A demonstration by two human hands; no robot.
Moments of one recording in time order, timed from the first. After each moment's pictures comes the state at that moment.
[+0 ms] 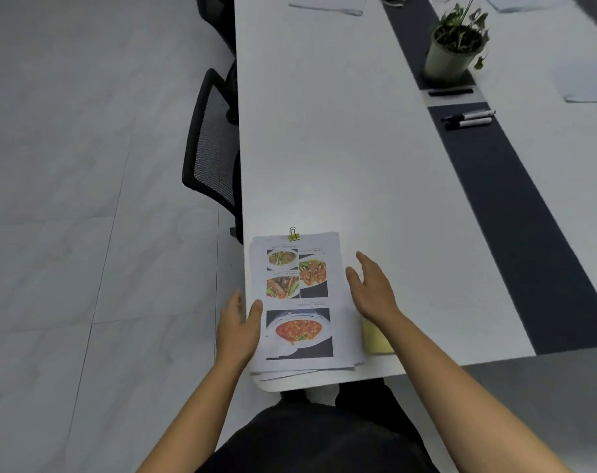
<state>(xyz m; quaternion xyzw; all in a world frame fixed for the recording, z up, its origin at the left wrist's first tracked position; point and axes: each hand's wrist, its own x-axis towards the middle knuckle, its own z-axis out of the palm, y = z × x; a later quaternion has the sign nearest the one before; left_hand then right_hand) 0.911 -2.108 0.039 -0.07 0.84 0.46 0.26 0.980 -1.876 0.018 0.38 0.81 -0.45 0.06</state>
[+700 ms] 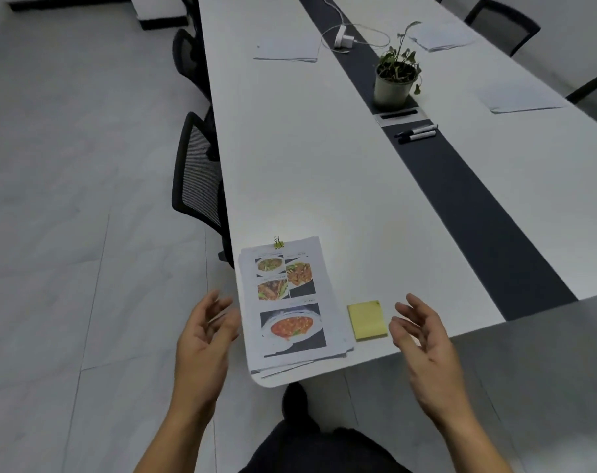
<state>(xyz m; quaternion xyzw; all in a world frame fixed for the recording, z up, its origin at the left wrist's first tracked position) 0.962 -2.158 0.143 0.01 0.75 0.63 0.20 1.145 -1.952 0.124 0.42 0.64 -0.60 -0.21</state>
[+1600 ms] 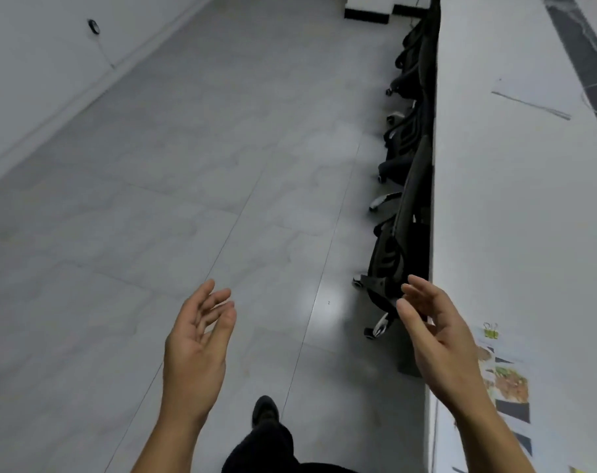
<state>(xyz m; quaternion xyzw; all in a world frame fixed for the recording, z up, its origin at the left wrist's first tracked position) 0.768 -2.446 0.172 -0.16 0.74 0.66 0.00 0.800 -2.169 0.150 0.20 0.80 -0.57 -0.07</state>
